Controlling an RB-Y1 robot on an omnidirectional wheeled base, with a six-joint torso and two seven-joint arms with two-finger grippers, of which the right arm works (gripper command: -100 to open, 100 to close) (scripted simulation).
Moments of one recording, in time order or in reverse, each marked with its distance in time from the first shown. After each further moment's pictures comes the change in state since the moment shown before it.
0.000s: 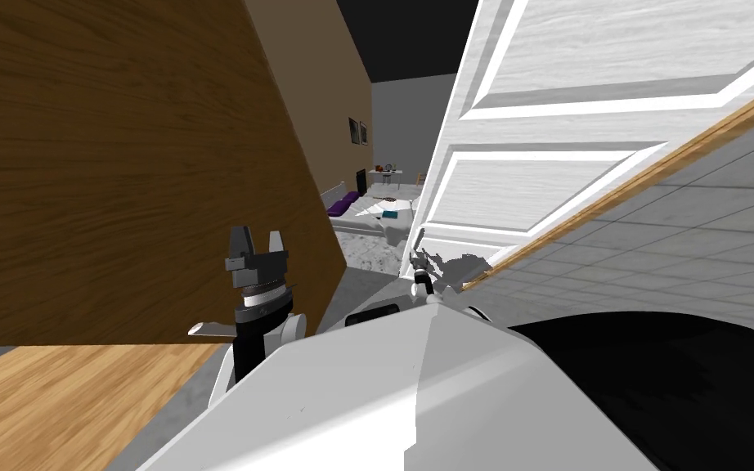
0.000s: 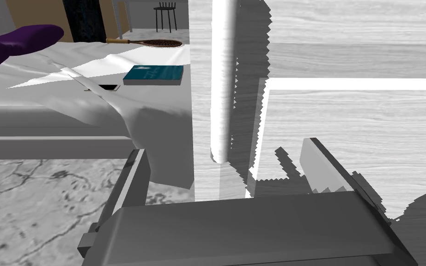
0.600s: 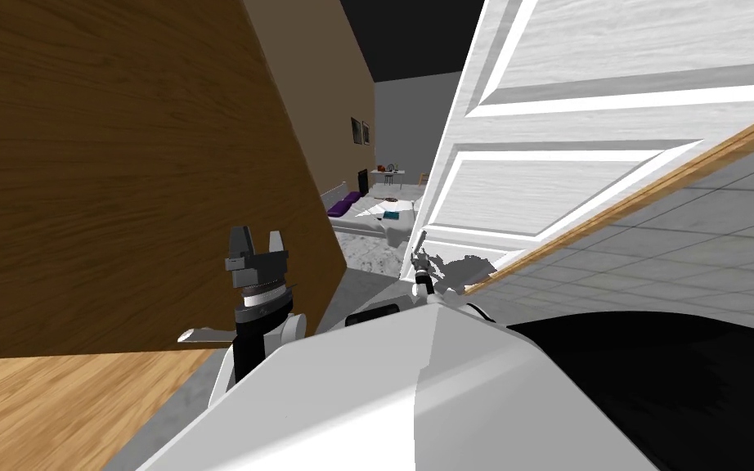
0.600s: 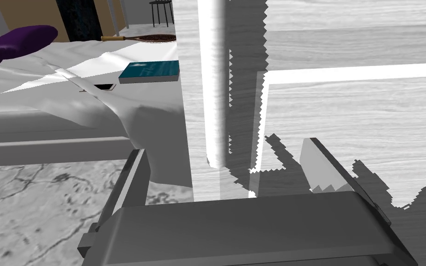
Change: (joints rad) arm -0.031 -0.007 -0.002 0.083 -0.027 -0.023 -0.059
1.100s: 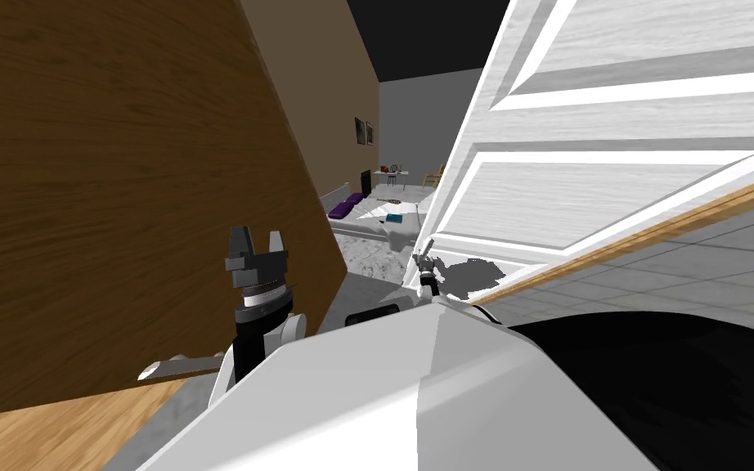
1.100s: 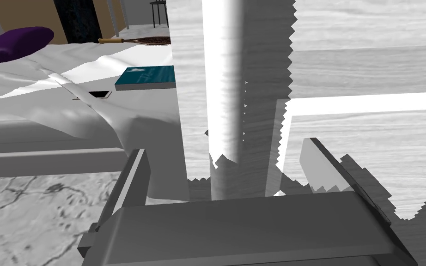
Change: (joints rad) arm 0.028 -0.042 -0.006 0.002 -0.004 -0.003 -0.043
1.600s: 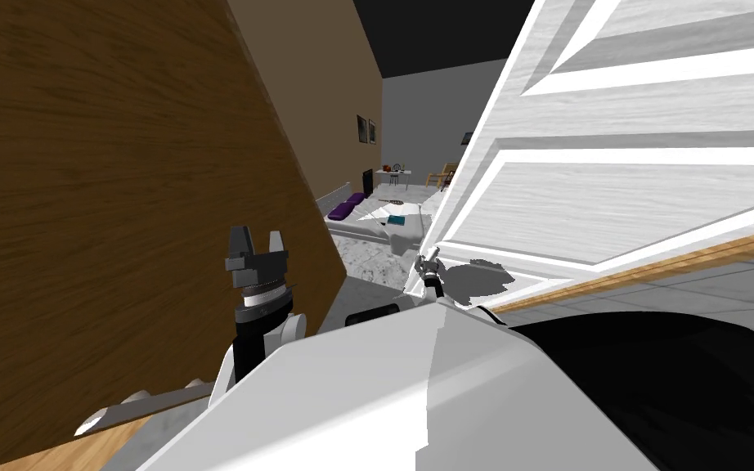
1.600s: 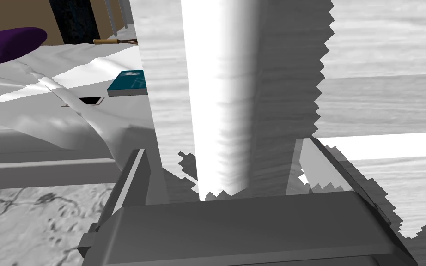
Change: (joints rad) arm 0.016 -0.034 -0.003 0.019 -0.002 -0.016 -0.046
